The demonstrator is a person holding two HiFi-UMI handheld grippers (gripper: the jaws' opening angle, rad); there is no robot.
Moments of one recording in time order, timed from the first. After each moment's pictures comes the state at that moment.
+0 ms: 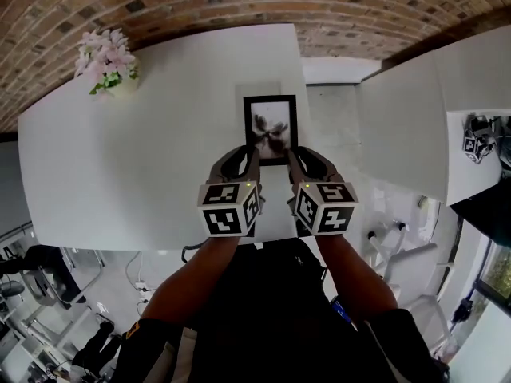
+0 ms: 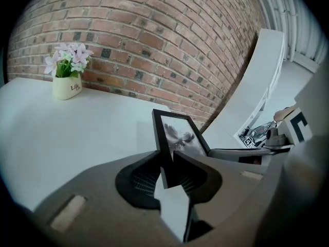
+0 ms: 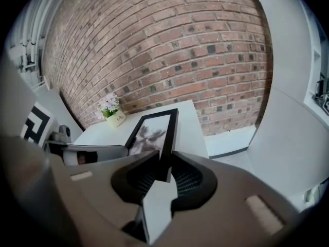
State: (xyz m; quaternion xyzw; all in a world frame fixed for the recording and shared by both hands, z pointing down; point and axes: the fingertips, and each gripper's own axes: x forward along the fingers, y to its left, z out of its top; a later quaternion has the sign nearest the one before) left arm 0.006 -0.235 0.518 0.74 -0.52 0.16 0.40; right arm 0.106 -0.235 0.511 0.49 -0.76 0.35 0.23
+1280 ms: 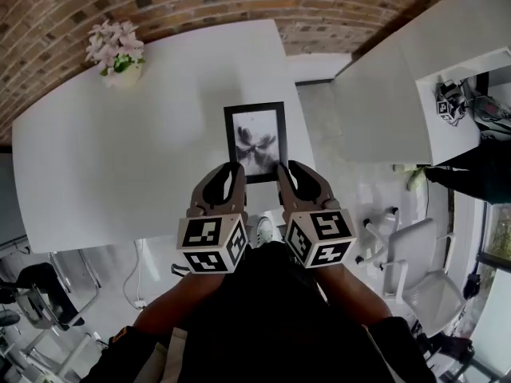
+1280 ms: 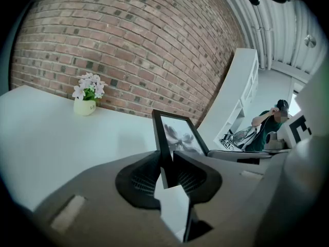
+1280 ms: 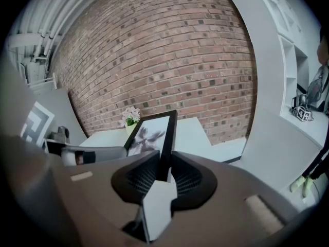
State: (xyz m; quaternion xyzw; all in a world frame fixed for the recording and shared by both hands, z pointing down) left arm -0.038 -0.114 0.419 0.78 -0.51 0.10 0.34; right arm 0.063 -0.107 0.408 0.55 -0.77 0.27 0.18
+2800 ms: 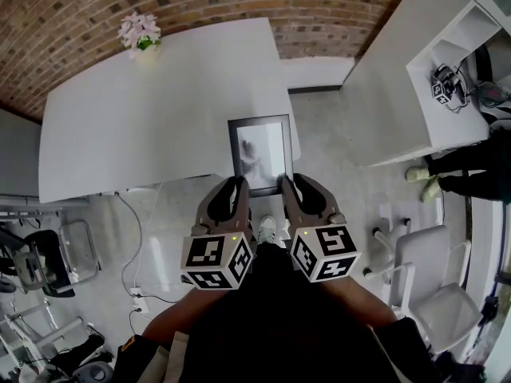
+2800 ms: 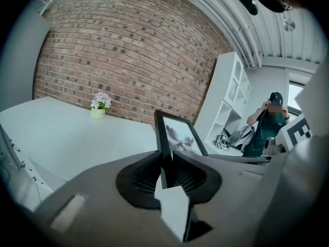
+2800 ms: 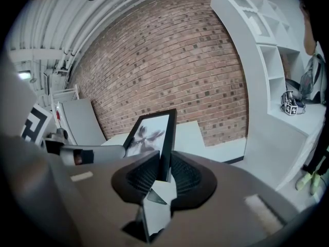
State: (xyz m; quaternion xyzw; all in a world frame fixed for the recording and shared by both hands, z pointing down) left arm 0.042 0.074 0.360 0.77 -0.57 0.06 0.28; right arm 0.146 0.072 0.364 0.51 -0.82 0.25 0.12
